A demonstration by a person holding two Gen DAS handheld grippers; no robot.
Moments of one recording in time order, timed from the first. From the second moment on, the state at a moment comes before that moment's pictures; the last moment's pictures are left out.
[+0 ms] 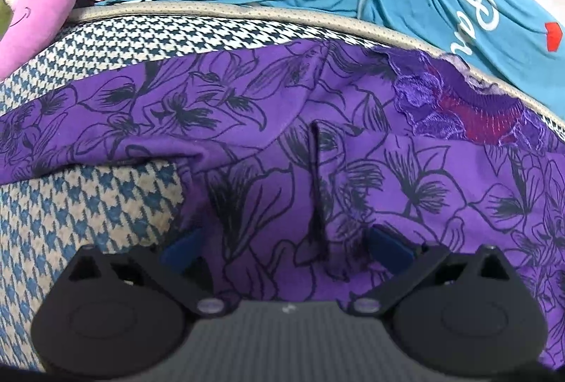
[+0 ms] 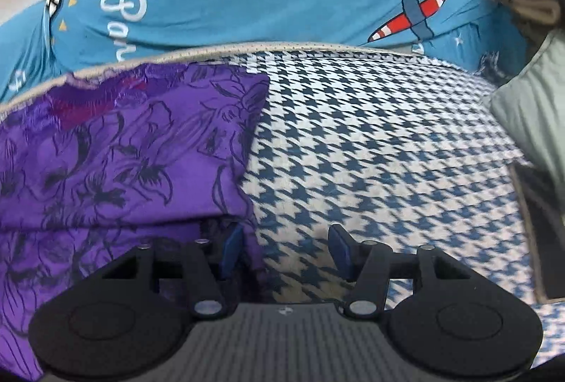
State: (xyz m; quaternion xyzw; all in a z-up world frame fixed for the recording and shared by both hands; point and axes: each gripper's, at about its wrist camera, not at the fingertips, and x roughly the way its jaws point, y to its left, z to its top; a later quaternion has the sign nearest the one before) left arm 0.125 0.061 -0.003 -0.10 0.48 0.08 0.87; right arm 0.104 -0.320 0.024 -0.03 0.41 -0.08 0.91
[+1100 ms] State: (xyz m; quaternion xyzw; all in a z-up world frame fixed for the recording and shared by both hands) left arm 0.105 0.132 0.004 -0.16 0.47 0.14 0.86; right arm 0.112 -0.210 0.029 0.03 0.37 0.05 0.93
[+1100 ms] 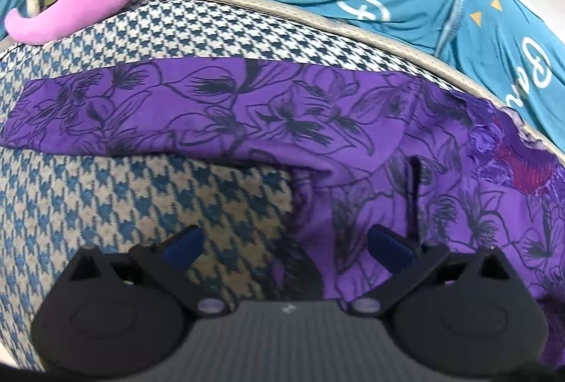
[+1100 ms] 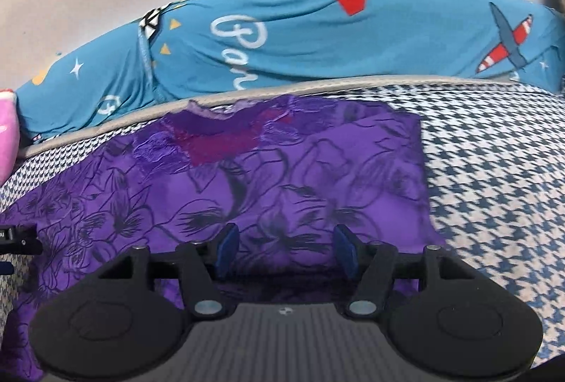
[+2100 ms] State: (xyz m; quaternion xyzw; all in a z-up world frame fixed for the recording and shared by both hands) left arm 0.095 0.174 -0.011 -0.15 0.50 0.18 0.83; right arm 0.130 -0.149 -0.010 -0.05 0.43 0.04 0.90
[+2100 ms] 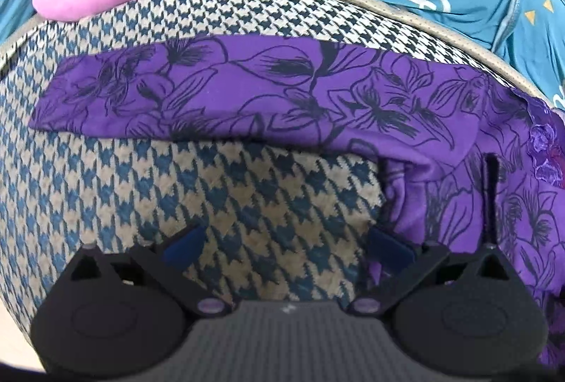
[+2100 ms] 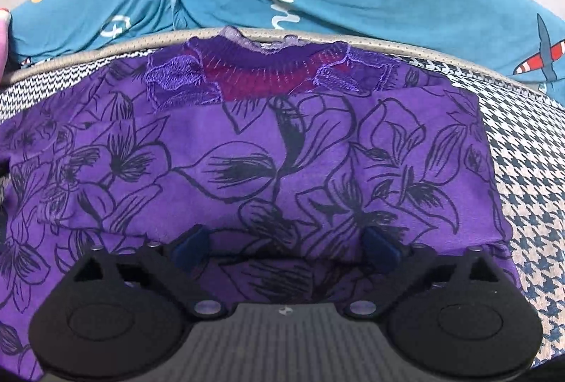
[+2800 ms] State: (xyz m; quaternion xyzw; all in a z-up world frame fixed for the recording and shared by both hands) left arm 0.100 0.165 -0.015 -0.11 0.52 0.17 0.83; right arm 0.139 -0.142 -0.010 -0.03 0.50 0.00 0.86
